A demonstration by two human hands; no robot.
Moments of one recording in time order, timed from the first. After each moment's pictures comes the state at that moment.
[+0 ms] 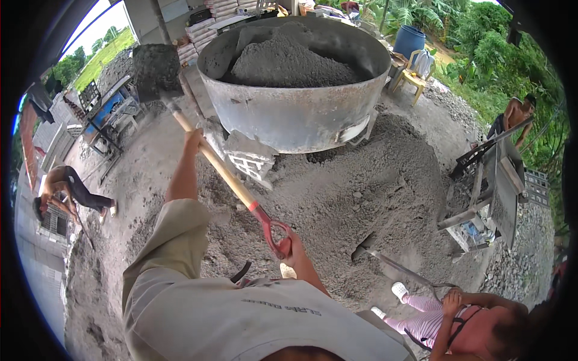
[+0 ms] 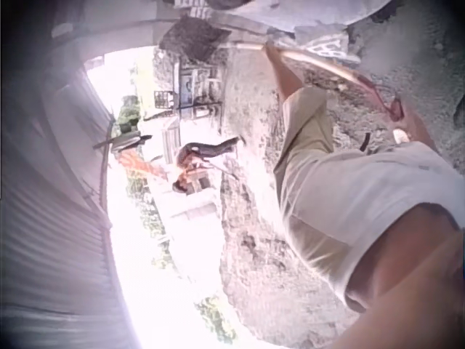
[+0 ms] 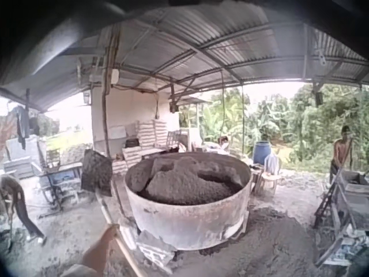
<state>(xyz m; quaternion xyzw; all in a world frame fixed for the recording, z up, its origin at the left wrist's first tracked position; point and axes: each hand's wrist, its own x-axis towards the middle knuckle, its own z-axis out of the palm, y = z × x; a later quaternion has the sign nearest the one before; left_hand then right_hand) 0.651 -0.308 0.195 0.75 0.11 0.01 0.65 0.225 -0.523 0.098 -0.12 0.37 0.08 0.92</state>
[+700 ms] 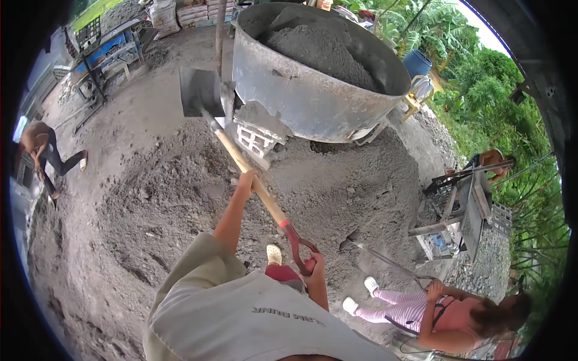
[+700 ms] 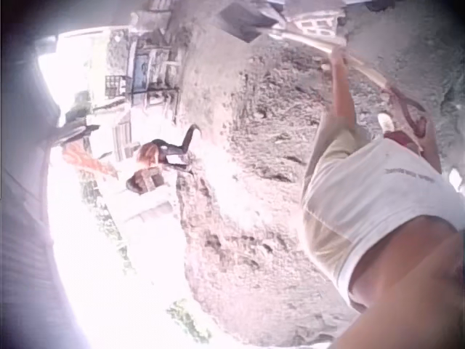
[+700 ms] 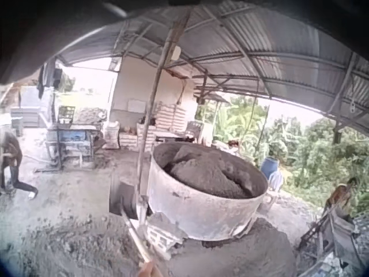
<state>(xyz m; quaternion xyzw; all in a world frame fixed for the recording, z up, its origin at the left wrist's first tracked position) 0.466 -0.265 0.013 0.48 0.17 -0.27 0.81 0.120 -0.399 0.080 -0.30 0.51 -0.11 0.80</state>
